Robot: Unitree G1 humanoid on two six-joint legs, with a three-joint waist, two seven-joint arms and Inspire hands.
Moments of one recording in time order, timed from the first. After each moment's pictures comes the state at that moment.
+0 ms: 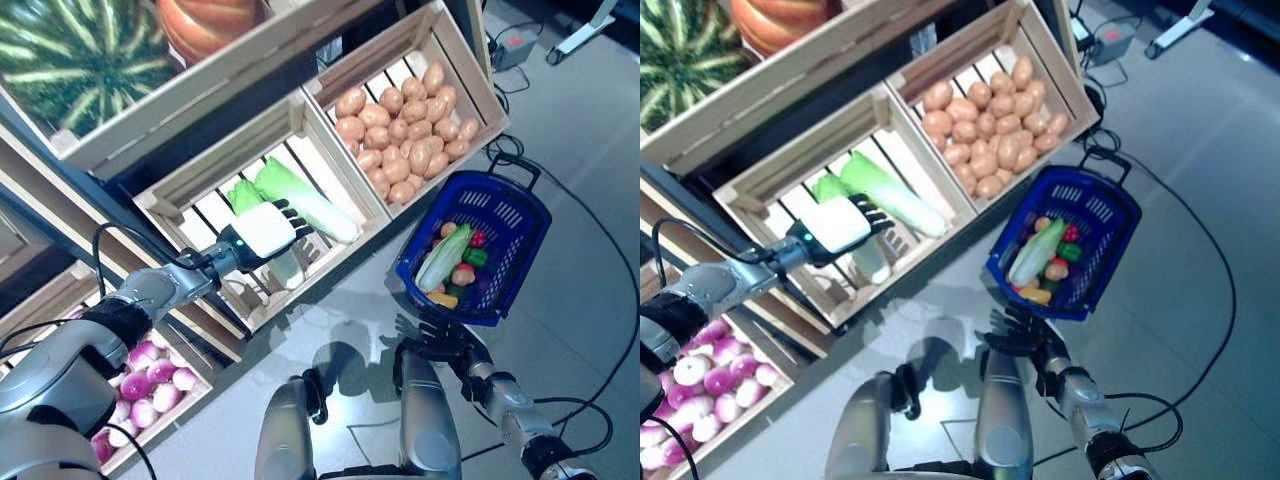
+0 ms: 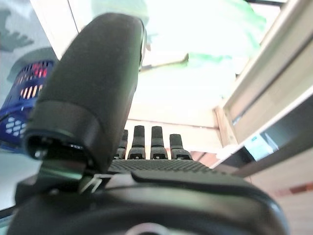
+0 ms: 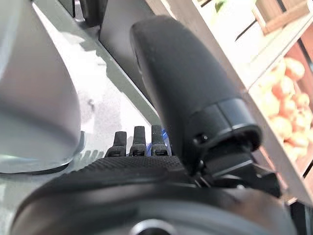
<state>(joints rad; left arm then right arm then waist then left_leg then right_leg) -0.83 0.93 -0.92 0.68 1.00 -0.31 0.43 -0.18 -0.43 0.32 0.74 0.68 -0.17 0.17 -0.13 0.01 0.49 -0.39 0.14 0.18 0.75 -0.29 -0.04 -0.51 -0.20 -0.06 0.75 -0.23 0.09</state>
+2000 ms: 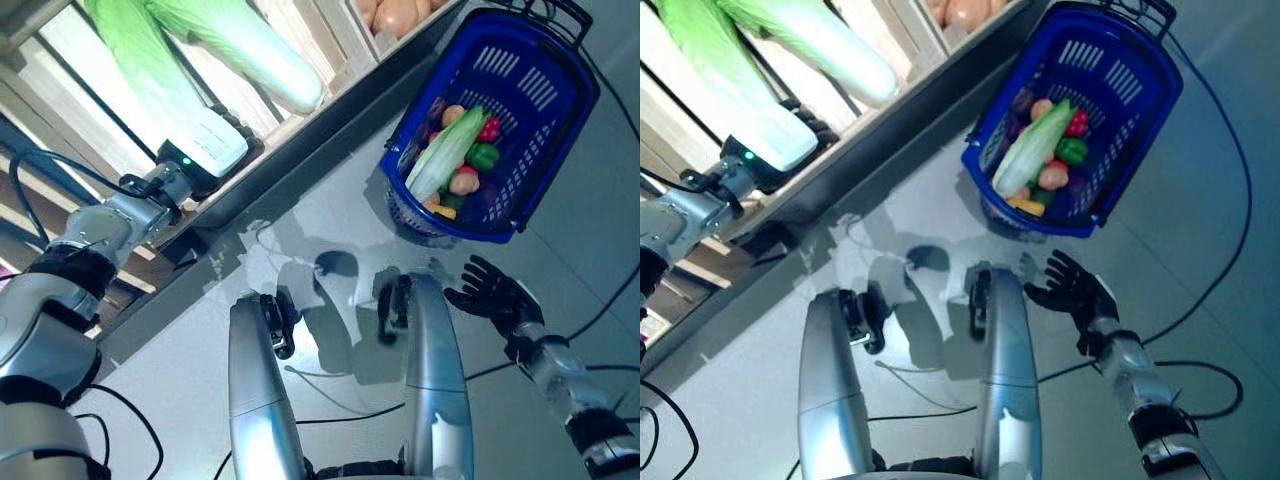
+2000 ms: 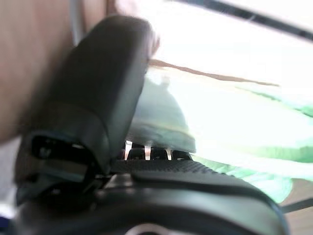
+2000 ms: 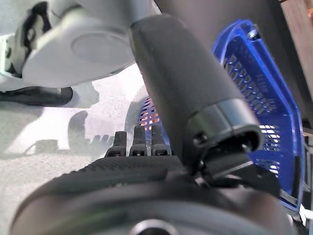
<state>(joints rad) -1.09 1.01 -0.84 0.80 0.95 -0.19 0.29 -0.23 -0.65 0.23 0.60 0.83 -0.15 0.16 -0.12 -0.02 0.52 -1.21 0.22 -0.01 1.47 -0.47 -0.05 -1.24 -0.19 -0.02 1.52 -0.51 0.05</state>
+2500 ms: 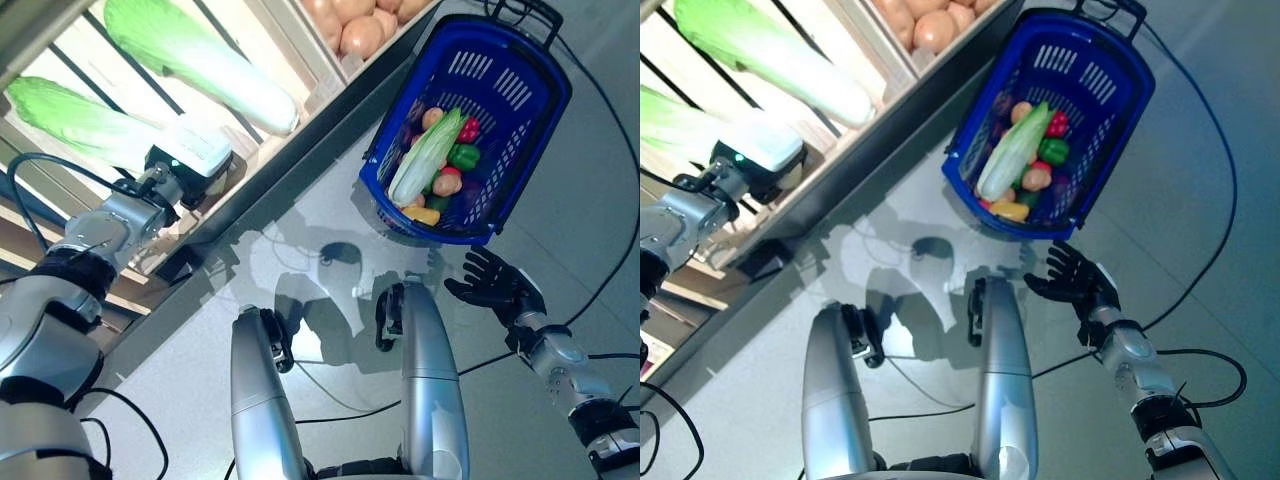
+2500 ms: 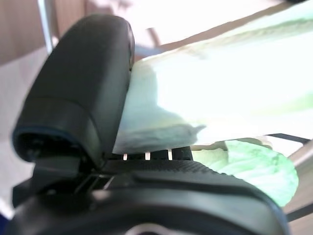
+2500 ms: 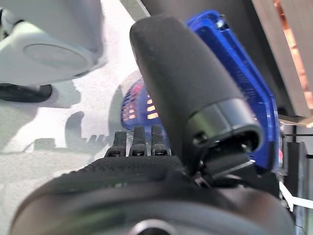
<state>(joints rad) -1.03 0.99 -0.89 0.88 0.91 -0.19 0.27 -0.24 -0.67 0.26 0.59 0.84 -0.15 0.13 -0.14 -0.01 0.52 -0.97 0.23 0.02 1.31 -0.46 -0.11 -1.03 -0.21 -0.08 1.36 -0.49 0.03</state>
